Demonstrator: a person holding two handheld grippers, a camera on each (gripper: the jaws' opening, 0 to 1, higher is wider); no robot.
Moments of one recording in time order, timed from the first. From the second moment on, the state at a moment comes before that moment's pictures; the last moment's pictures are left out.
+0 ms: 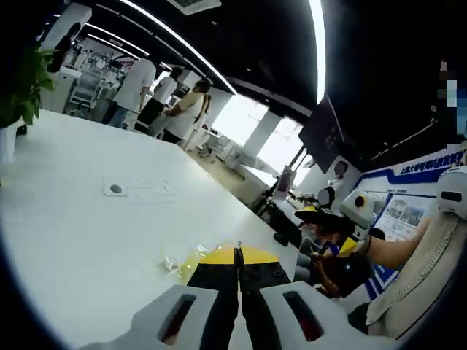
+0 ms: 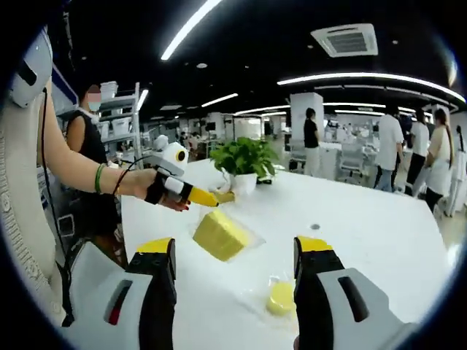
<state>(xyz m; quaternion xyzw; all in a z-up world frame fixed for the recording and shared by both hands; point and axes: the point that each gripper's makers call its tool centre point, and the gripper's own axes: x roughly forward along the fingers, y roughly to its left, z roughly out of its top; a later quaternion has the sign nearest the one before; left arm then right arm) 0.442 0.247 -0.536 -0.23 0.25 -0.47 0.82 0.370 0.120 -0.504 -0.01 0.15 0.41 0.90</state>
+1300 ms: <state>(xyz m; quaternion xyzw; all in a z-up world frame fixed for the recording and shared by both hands) 0.553 0.325 -0.697 -0.17 0.28 -0.32 0.89 0.341 0.083 -0.601 0.07 0.32 0.30 0.90</state>
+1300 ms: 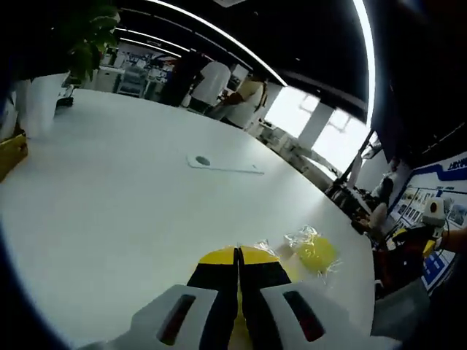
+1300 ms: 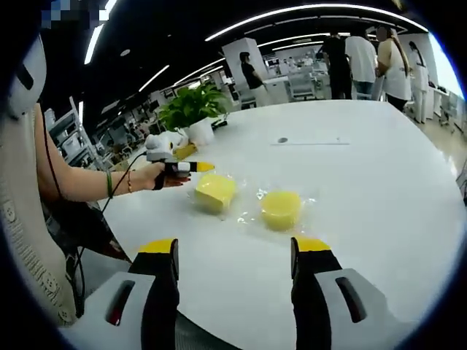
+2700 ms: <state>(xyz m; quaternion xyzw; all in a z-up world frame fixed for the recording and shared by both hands) 0.517 0.358 -0.672 -0.14 0.26 -0.31 0.90 0.340 0.107 -0.598 0.09 0.31 0.34 0.88</state>
